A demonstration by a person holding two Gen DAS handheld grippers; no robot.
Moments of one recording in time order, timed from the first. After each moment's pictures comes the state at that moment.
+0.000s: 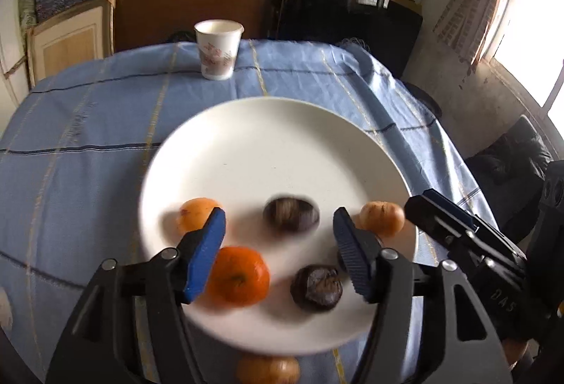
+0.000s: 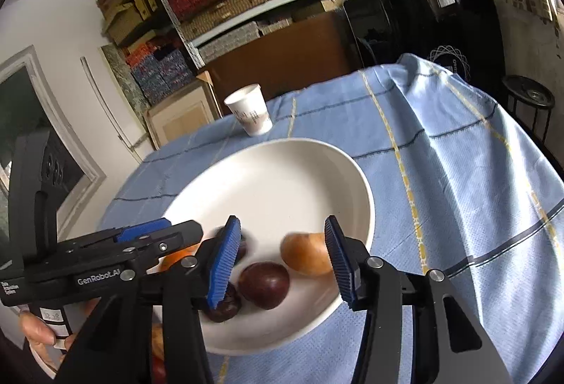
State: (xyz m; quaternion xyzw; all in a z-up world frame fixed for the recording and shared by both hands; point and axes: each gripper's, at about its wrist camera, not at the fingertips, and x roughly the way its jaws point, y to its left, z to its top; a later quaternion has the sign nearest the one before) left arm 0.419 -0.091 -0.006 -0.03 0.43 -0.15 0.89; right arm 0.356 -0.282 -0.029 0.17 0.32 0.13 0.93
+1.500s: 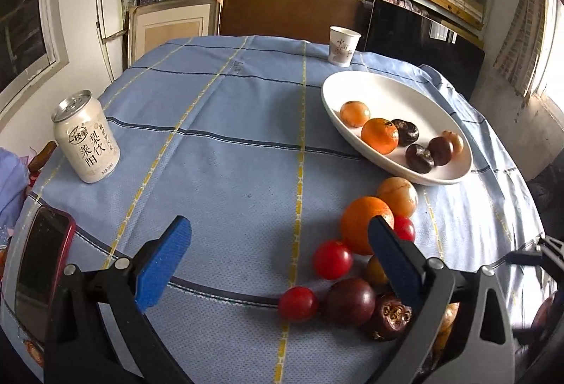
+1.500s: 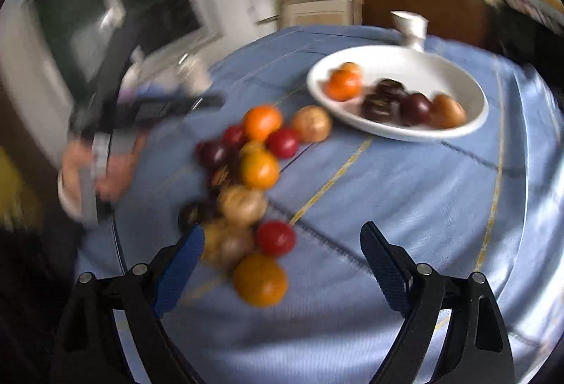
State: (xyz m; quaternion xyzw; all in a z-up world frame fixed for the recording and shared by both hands) left arm 0.245 0.021 -0.027 -0.05 0.39 0.02 0.92; right arm 0.187 -0.234 -0.037 -0.09 0.39 0.39 0.83
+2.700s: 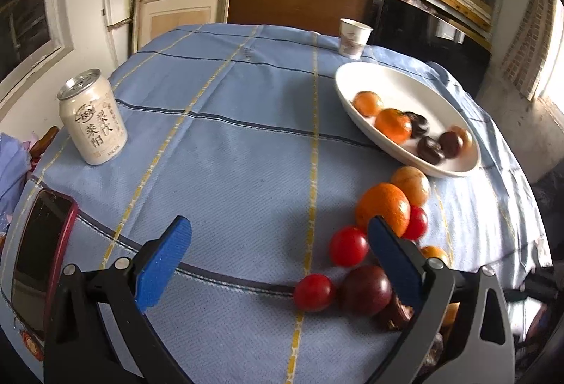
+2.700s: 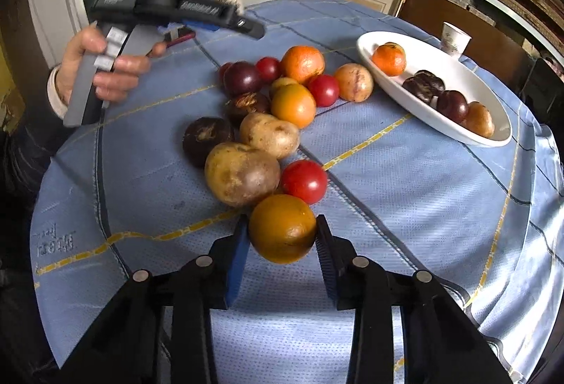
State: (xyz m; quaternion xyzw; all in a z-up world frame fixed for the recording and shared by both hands) left arm 0.237 0.033 -0.037 -0.06 0.40 0.01 0.91; right arm 0.170 -0.218 -0.062 -0.19 0.40 0.39 0.81
